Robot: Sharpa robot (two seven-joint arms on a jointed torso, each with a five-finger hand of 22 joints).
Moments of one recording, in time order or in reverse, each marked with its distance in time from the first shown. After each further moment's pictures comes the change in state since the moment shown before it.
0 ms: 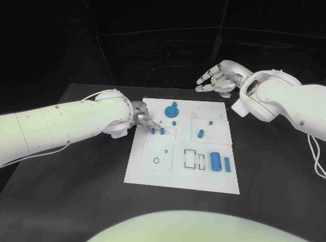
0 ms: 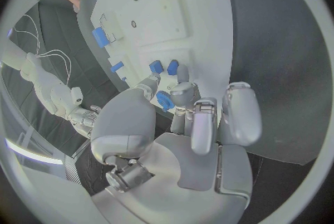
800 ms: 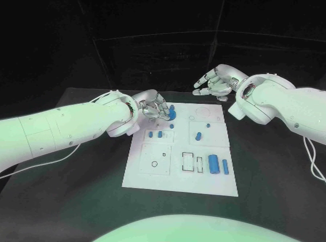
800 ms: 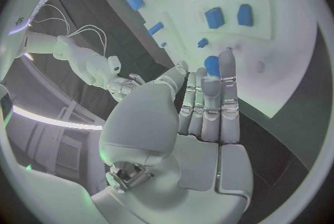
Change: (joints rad) left arm 0.000 0.044 0.000 -0.040 0.109 -0.253 0.459; left_hand 0.459 0.048 0.023 -0.142 0.007 -0.237 0.132 -0.106 -0.089 -0.490 0.133 -0.440 -0.441 -0.313 0.107 -0.509 -0.440 0.086 -0.380 0.087 -0.647 -0.577; right arm -0.005 0.001 0.000 -0.005 0.000 0.000 0.003; right_hand 0.000 0.000 0.000 0.000 0.005 -0.006 0.001 0.000 0.000 -0.007 0.000 0.000 -0.001 0.000 0.000 0.000 -0.003 0.000 0.000 0.000 -0.004 -0.005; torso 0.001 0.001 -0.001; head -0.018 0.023
